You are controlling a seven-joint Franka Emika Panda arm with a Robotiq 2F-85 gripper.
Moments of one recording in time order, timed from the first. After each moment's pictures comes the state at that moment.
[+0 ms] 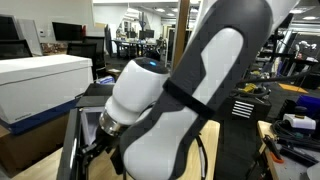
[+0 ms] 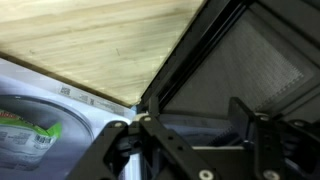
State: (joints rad) arm 0.54 0.73 -0.14 -2.05 0.28 3.25 0.34
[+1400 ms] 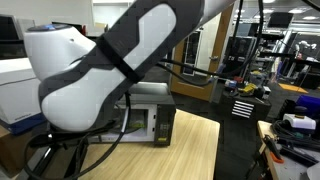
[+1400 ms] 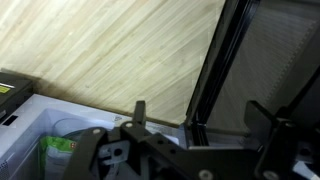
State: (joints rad) arm 0.51 0.90 -0.22 -1.45 -0.04 2.40 1.15
